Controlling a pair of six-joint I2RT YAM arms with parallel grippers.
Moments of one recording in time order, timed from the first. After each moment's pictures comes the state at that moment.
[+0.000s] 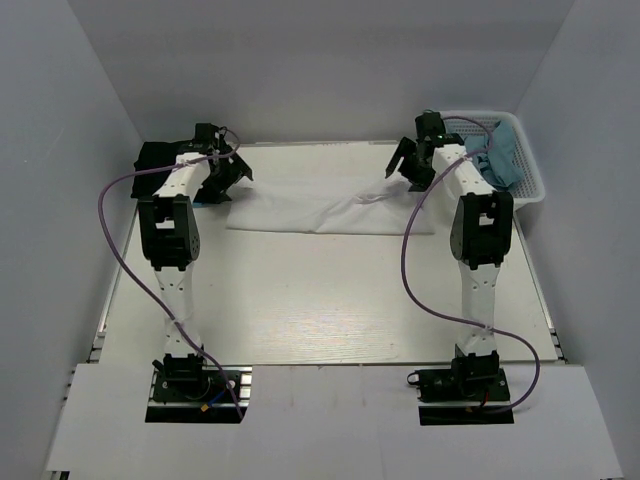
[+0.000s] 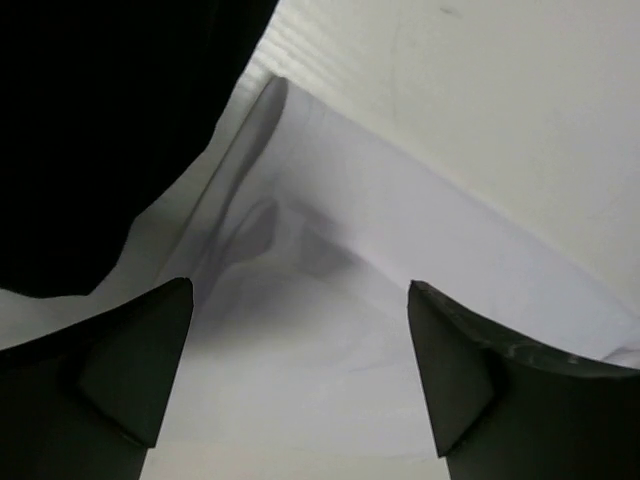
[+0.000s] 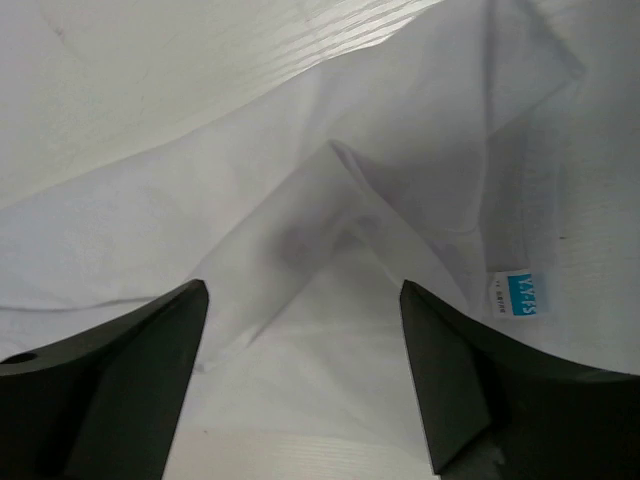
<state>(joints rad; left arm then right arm) -0.02 2.32 1.99 -0.72 0.10 -0.71 0.16 2.31 2.08 -0.77 -0.11 0.58</state>
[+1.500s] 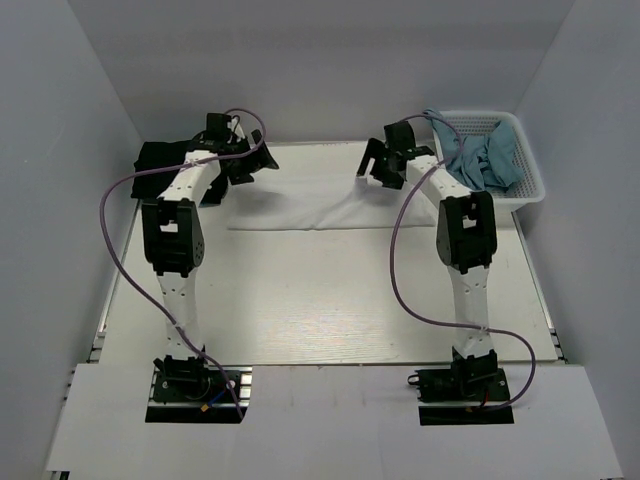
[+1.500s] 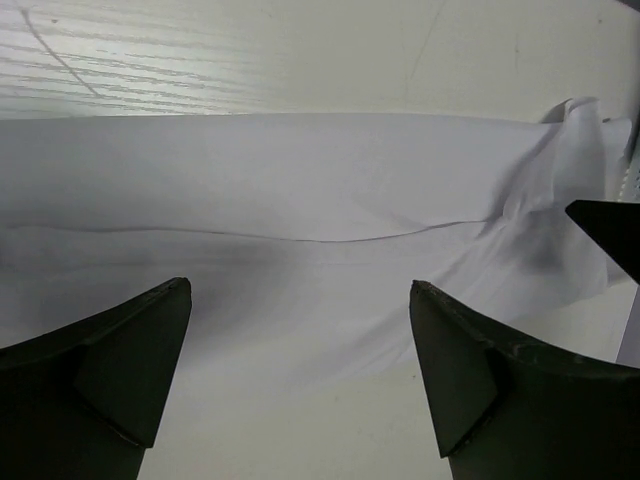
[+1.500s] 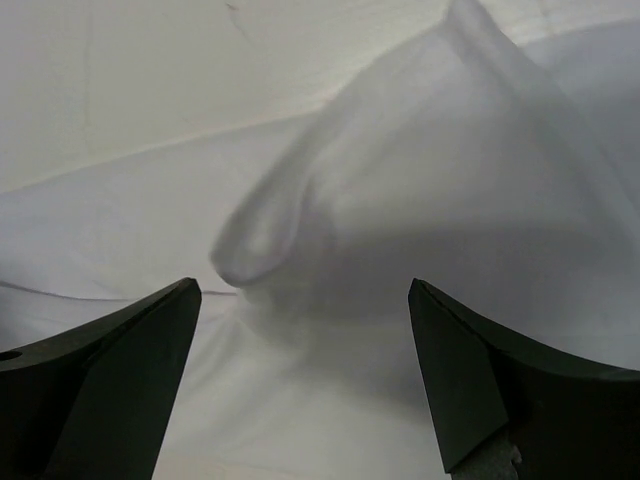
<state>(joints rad) -0.10 2.22 1.95 -0.56 0.36 -0.46 0.30 2.32 1.97 -0.47 -0.07 0.55</state>
